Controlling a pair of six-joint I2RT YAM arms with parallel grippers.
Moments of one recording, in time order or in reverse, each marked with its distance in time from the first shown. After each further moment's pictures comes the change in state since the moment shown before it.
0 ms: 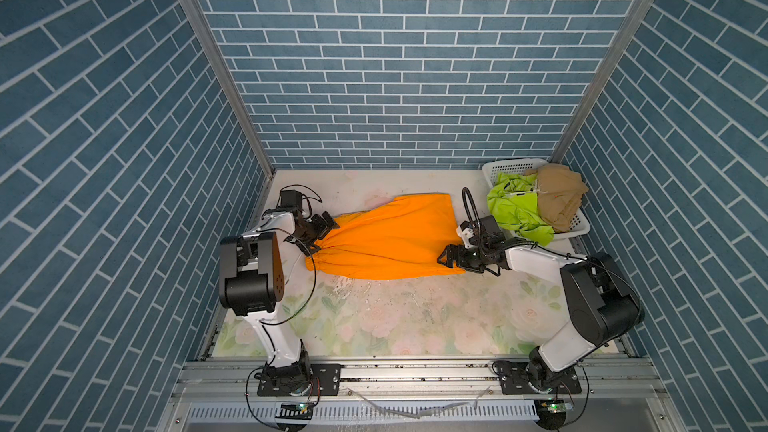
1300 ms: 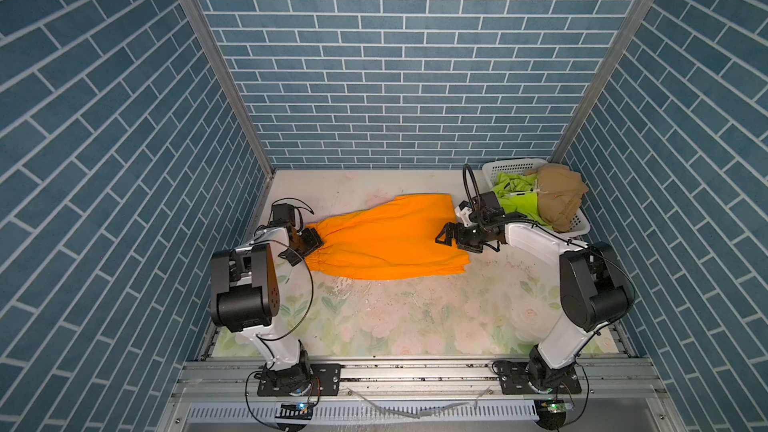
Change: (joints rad) left arm 0.039 -0.111 -0.199 0.117 -0.227 0.173; right arm -0.067 0.095 0.286 -0.219 -0.072 -0.054
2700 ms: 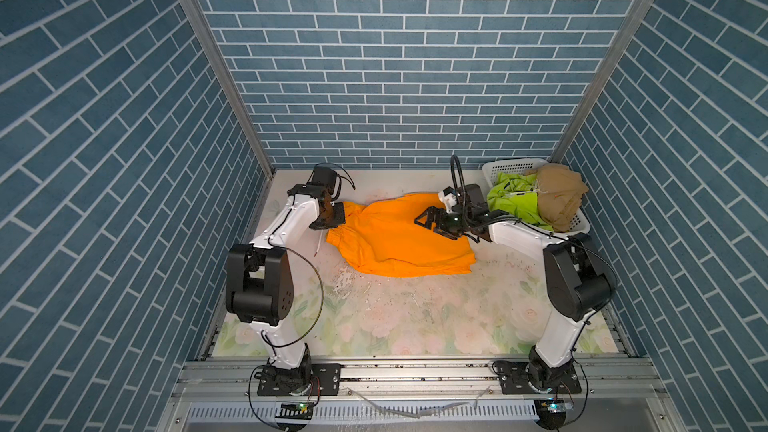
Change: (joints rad) left arm -0.324 0.021 0.477 -0.439 -0.269 0.183; right arm 0.129 0.155 0.161 0.353 -0.056 0.285
